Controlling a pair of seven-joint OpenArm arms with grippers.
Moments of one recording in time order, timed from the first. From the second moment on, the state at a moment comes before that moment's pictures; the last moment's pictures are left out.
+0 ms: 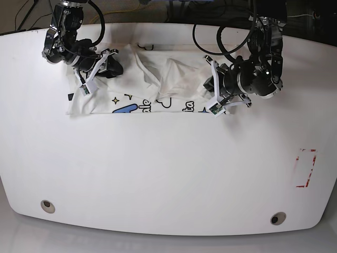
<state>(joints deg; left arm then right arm) 3.9 -8.4 4.3 109.4 -28.8 -34.6 81.4 -16.0 10.1 21.6 91.3 40.8 41.0 -64.0</state>
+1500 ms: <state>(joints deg) 5.2 -11.9 12.6 111.9 -47.0 -41.8 83.6 -15.9 10.1 21.5 91.3 40.8 41.0 -64.3</state>
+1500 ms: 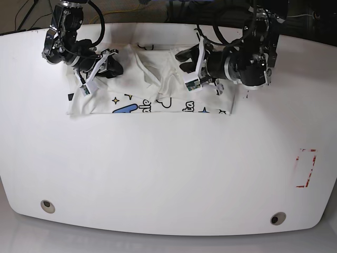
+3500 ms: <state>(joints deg) -12.9 2.9 23.8 87.2 -19.7 -31.3 77.1 -15.7 9.9 21.6 91.3 40.8 41.0 -64.4</state>
